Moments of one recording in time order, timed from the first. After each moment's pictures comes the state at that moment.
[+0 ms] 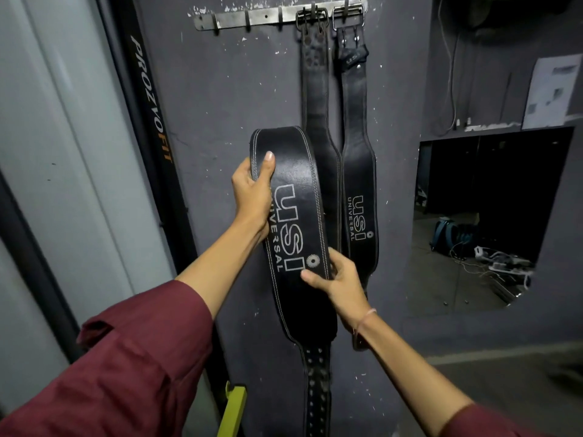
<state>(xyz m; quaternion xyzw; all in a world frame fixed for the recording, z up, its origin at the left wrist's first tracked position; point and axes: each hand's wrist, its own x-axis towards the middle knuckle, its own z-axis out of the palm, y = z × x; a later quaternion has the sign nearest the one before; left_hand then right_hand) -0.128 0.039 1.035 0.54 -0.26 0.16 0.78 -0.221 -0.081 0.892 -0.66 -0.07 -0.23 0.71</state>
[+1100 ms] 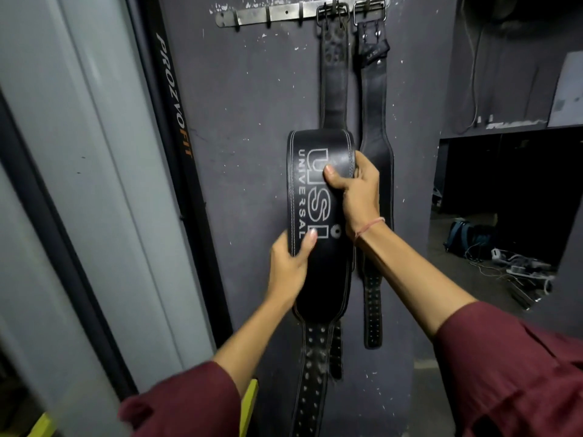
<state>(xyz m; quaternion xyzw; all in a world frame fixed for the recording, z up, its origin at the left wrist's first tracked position) -0.185 0.054 0.936 0.65 -0.27 0.14 0.70 -0.188 -0.074 1.027 -0.56 -0.12 -0.40 0.72</state>
